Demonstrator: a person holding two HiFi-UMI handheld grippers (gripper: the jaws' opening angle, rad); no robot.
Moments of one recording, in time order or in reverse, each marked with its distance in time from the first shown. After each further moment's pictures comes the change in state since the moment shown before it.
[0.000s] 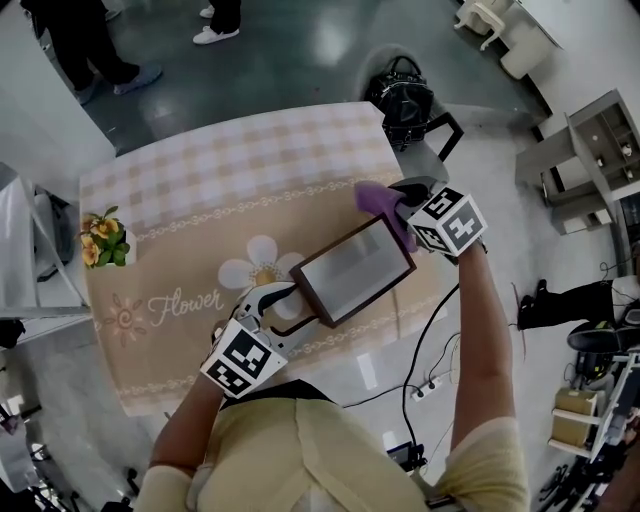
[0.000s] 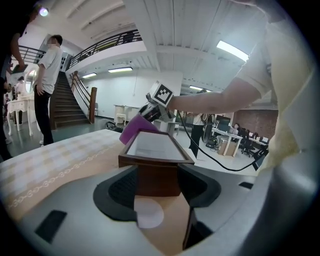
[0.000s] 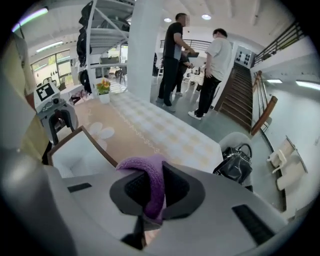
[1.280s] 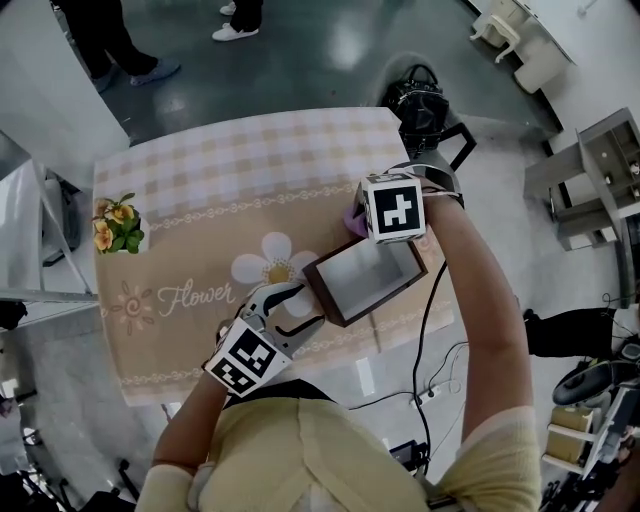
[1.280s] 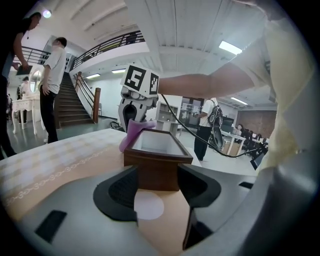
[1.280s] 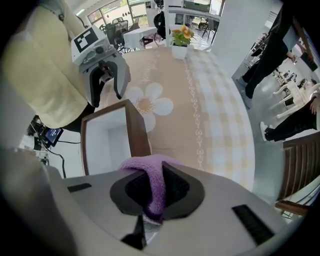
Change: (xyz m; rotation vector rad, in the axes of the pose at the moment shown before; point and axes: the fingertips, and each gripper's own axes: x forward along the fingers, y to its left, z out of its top) left arm -0.011 0.002 -0.007 -0.018 -0.006 0.033; right arm 0.034 0.105 0.021 -0.750 0.481 0.484
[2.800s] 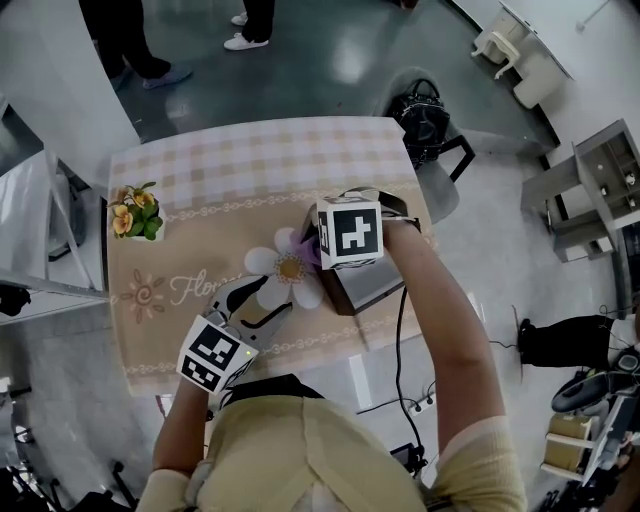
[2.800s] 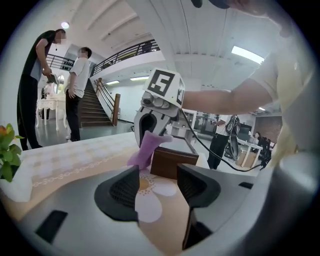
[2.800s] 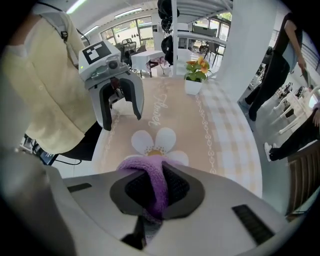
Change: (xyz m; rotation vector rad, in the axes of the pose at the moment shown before) left arm -0.078 0.035 -0.014 -0.105 -0.069 0.187; right arm 0.002 0.034 0.132 -0.036 -0.238 -0.003
